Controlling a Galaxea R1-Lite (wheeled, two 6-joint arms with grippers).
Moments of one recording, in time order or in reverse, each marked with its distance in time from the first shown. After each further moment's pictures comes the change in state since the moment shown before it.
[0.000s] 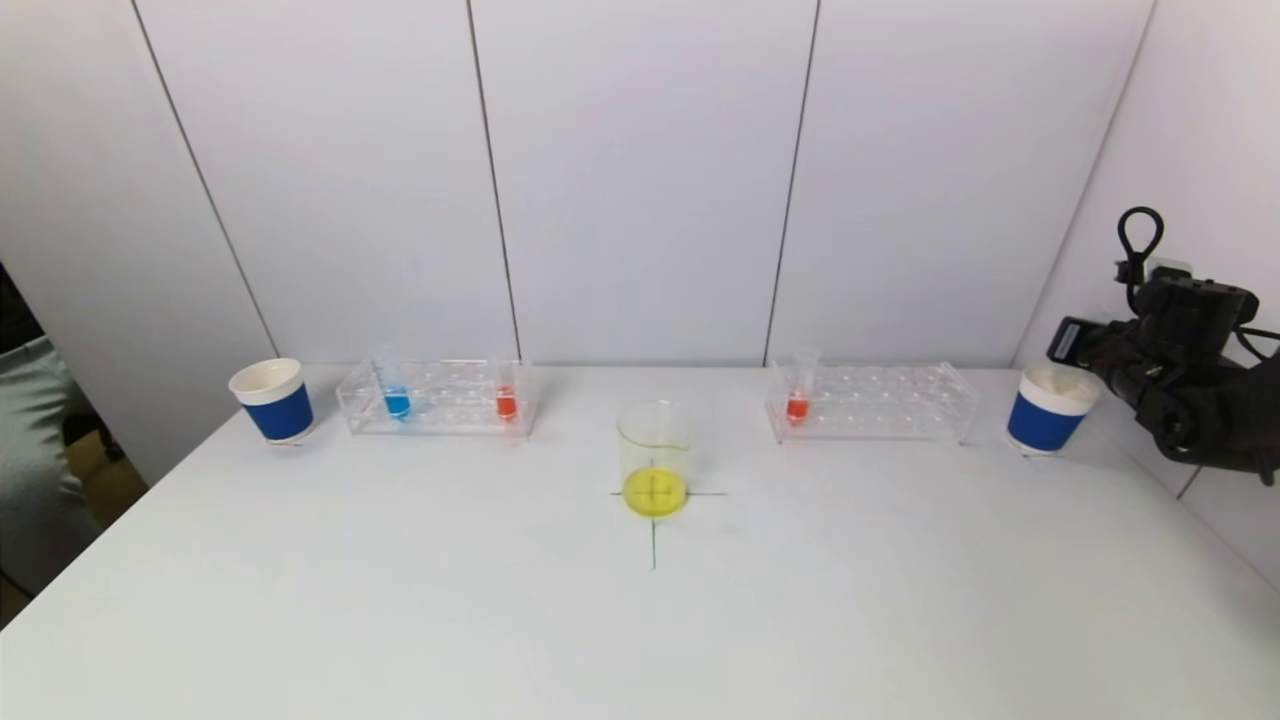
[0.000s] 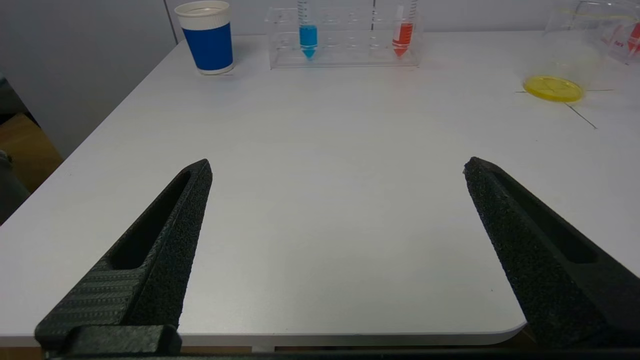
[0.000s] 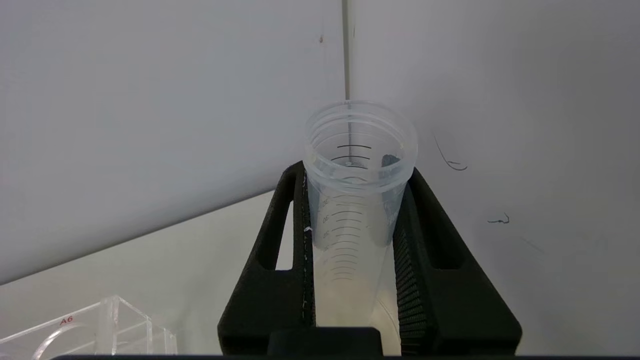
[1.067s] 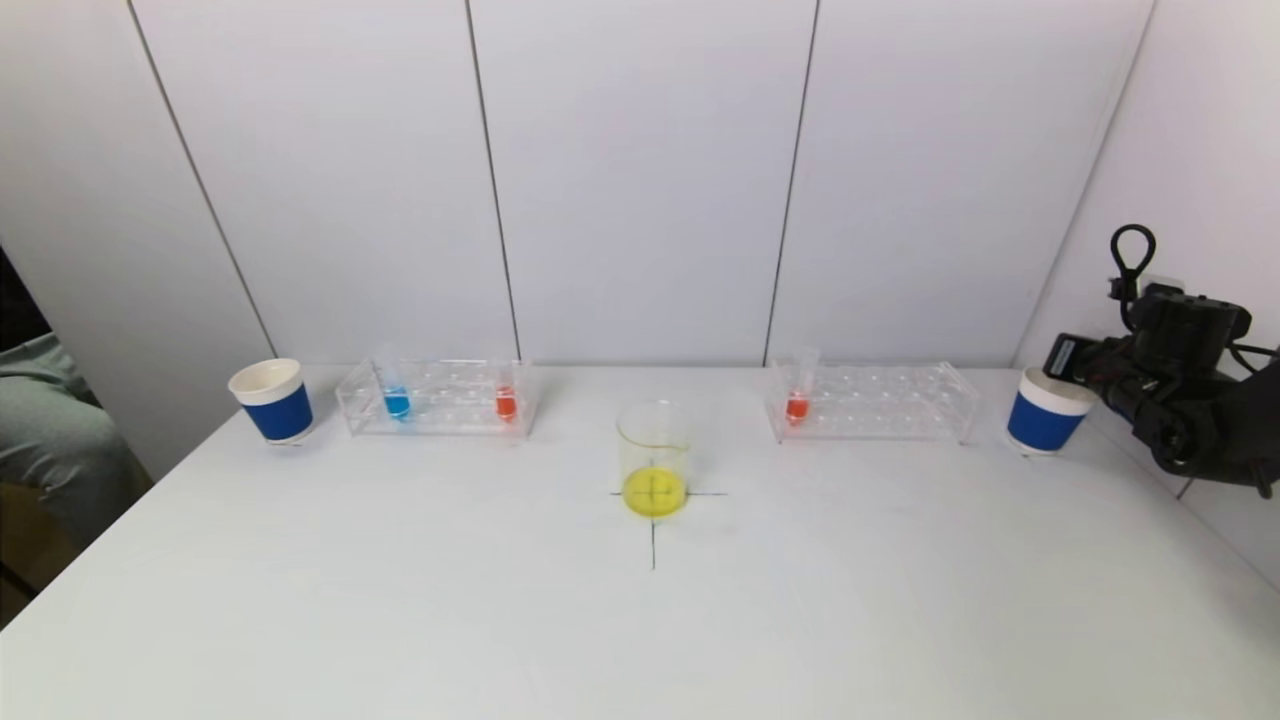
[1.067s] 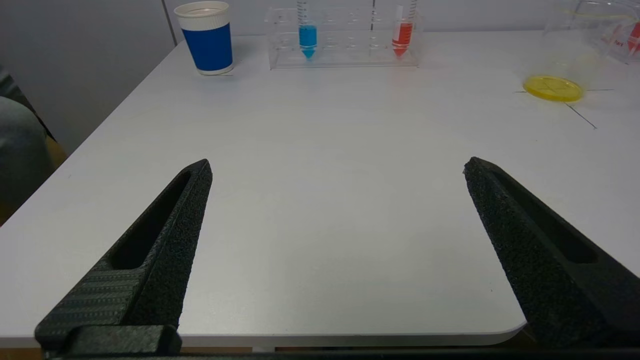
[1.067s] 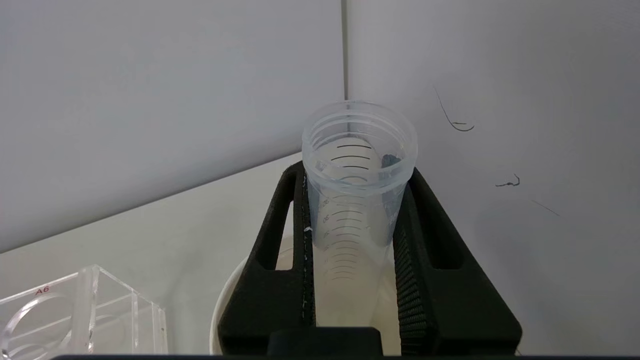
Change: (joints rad) left arm 0.000 0.000 0.000 0.000 0.000 0.000; right arm -0.001 0.008 0.040 -0.012 0.008 0.001
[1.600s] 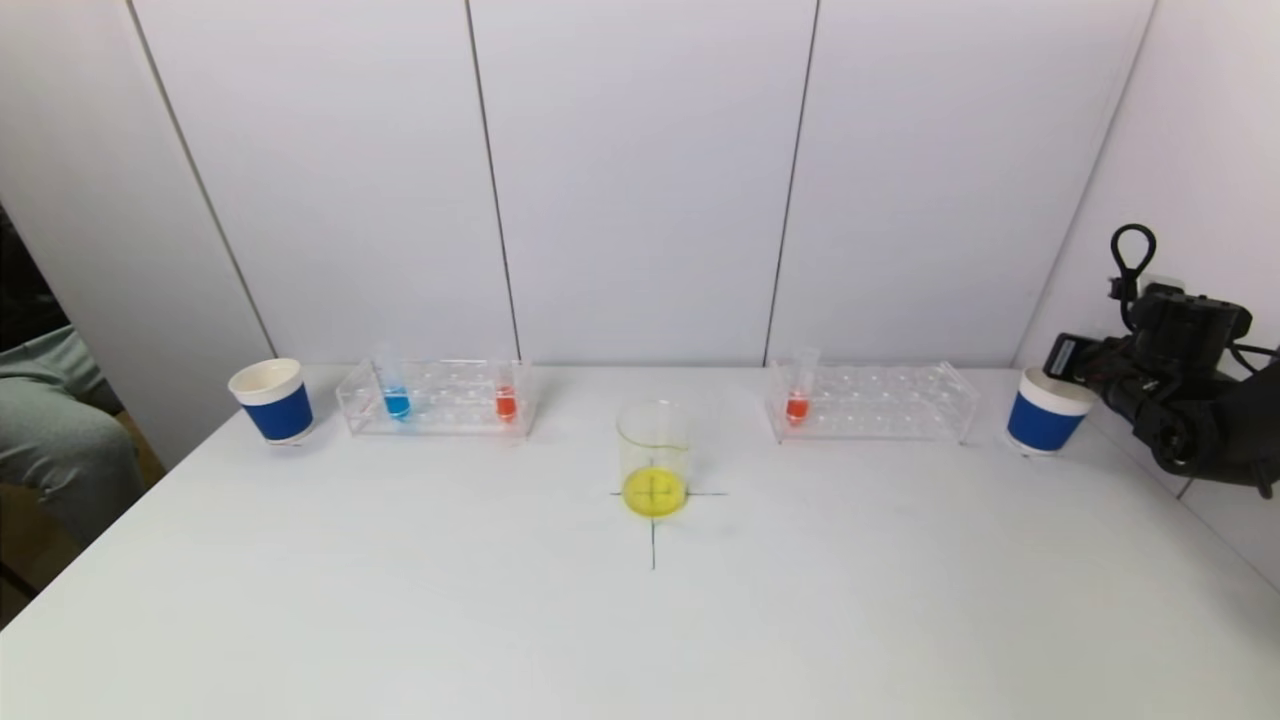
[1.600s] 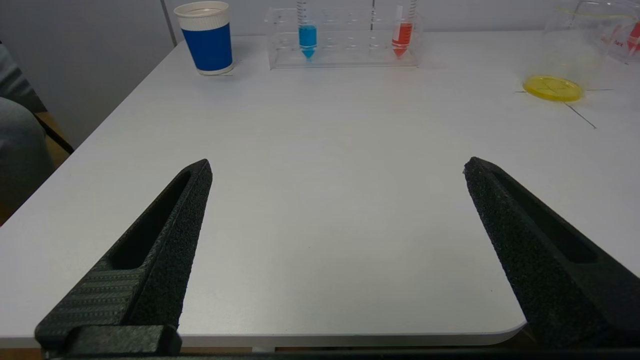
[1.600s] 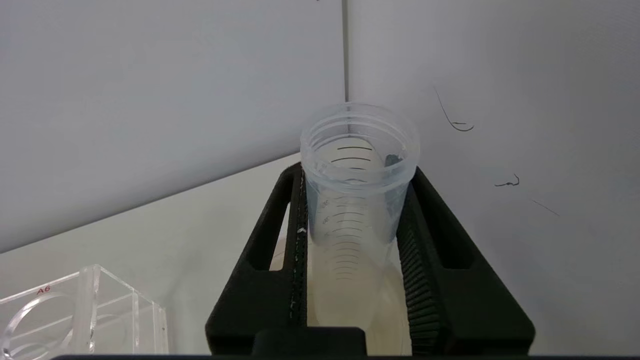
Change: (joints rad) left arm 0.000 0.000 0.000 0.000 -0.001 0.000; right arm 0.000 -0.001 0.001 0.000 0.000 0.000
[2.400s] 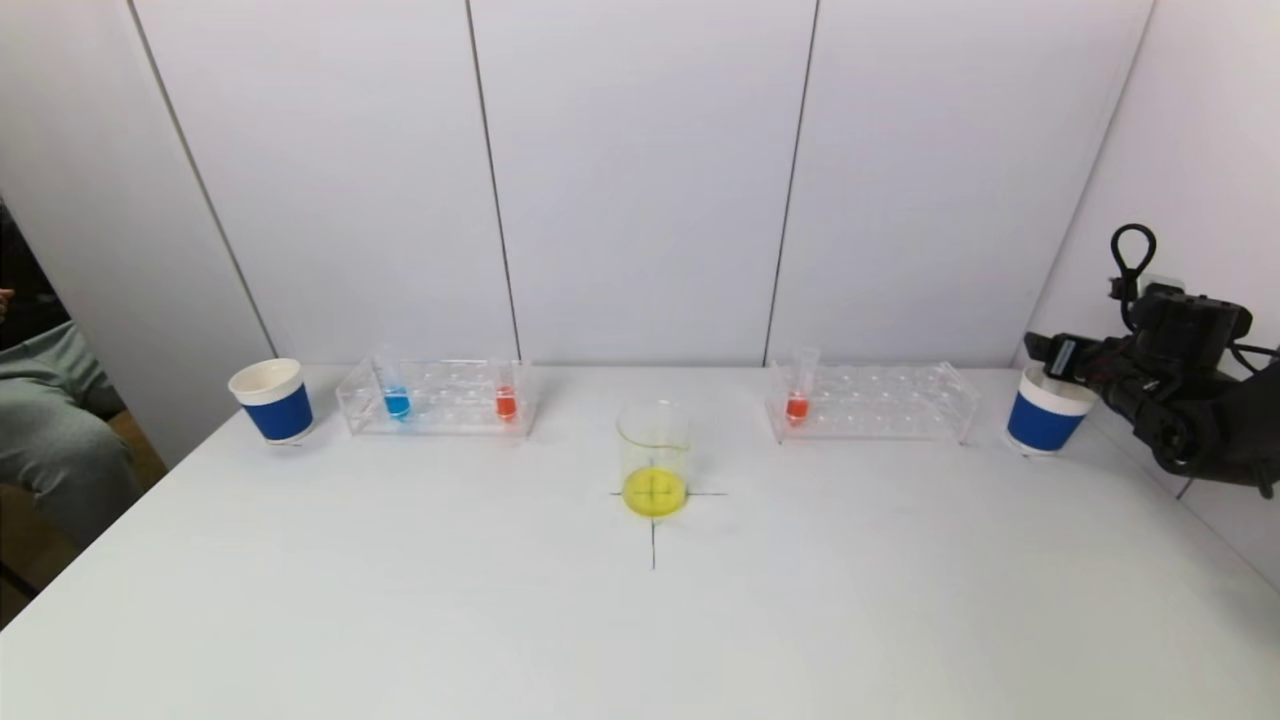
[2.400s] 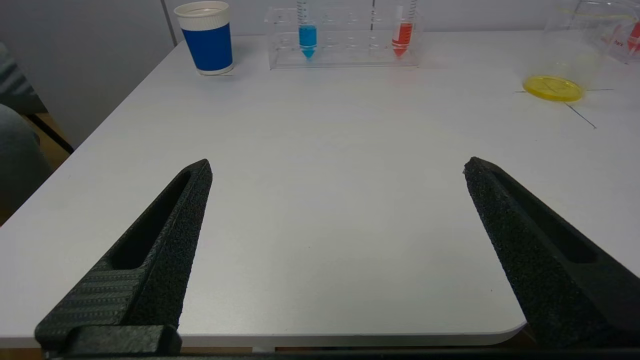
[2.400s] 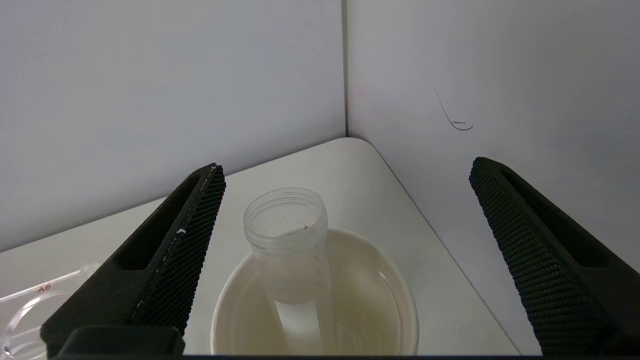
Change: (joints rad) left arm 0.000 0.000 0.000 0.000 0.000 0.000; right arm 0.000 -0.003 0.002 0.002 0.000 0.000
